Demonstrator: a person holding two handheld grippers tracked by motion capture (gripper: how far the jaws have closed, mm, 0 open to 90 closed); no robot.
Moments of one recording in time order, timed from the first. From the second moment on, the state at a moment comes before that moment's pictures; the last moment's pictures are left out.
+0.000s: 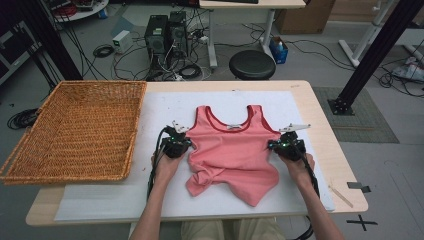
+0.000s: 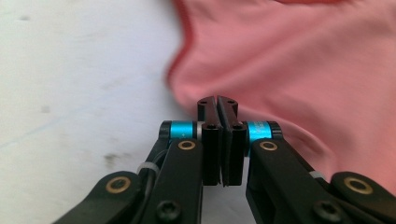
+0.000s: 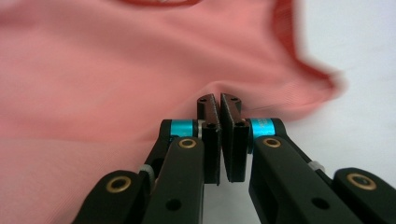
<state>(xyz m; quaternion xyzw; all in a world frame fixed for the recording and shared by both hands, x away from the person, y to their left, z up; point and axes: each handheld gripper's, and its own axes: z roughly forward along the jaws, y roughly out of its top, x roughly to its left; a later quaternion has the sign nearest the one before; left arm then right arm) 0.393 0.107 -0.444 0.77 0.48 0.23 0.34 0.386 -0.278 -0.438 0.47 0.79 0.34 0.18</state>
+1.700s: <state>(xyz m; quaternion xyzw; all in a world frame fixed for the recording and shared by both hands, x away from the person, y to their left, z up) 0.354 0.097 -0.438 0.76 0.47 0.24 0.38 0.339 -0.280 -0.443 0.47 0.78 0.35 0.23</state>
